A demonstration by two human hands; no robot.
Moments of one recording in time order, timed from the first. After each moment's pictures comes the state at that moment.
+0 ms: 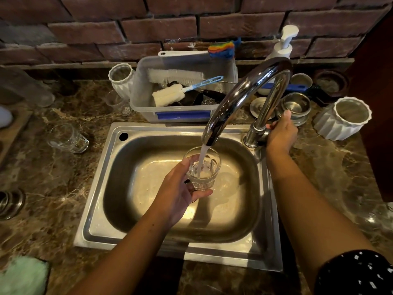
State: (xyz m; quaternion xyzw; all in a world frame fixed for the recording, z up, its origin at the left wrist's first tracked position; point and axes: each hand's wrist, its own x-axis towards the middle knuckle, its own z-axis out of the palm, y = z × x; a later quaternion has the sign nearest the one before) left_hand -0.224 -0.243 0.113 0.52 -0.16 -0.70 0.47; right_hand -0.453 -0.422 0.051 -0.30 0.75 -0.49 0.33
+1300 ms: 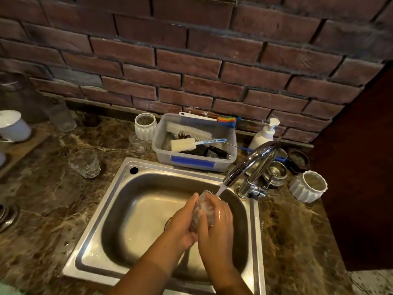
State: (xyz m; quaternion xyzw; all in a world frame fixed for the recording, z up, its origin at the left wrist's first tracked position) left_hand -0.227 -0.240 0.150 0.55 0.01 -0.72 0.44; right_hand -0.319 -0.221 0.145 -0.63 0.61 -0.39 0.28
